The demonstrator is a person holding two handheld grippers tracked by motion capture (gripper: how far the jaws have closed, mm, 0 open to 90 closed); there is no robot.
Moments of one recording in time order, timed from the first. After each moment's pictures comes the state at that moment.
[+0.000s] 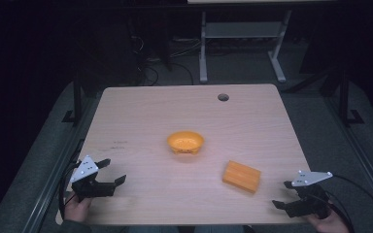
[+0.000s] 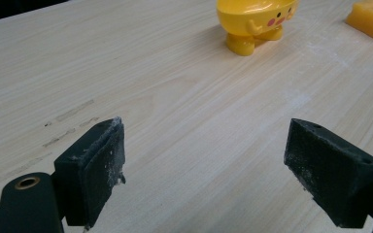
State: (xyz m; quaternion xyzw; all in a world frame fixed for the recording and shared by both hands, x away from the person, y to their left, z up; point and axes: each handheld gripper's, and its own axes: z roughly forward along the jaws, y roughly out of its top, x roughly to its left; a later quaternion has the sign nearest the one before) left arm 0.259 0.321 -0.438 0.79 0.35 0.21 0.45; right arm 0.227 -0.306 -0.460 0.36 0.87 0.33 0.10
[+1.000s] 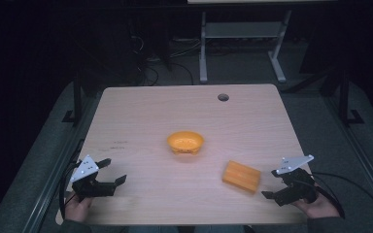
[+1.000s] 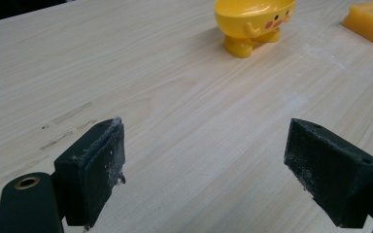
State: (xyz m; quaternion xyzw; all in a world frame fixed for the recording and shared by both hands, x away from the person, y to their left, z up) left arm 0.259 0.319 -0.437 0.79 0.35 0.21 0.45; right arm 0.258 -0.270 -0.430 0.31 0.90 0.30 0.08
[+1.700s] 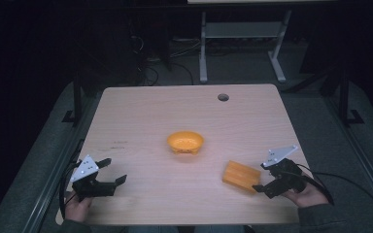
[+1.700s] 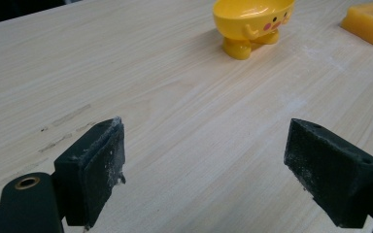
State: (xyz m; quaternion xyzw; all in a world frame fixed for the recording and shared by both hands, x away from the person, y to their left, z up) left arm 0.259 0.318 -0.437 0.79 0.35 0.21 0.46; right arm 0.279 -0.240 -0.415 0.27 0.92 0.29 0.08
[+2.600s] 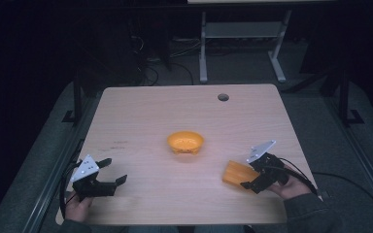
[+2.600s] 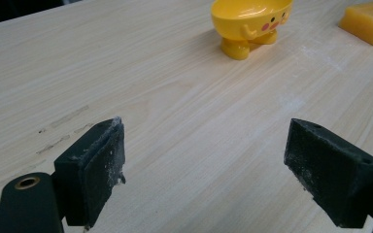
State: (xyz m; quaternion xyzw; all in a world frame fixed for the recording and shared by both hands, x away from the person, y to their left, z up) left arm 0.259 0.317 -0.437 0.79 0.34 0.21 0.46; right arm 0.303 -0.207 -0.426 0.24 0.93 0.26 0.07
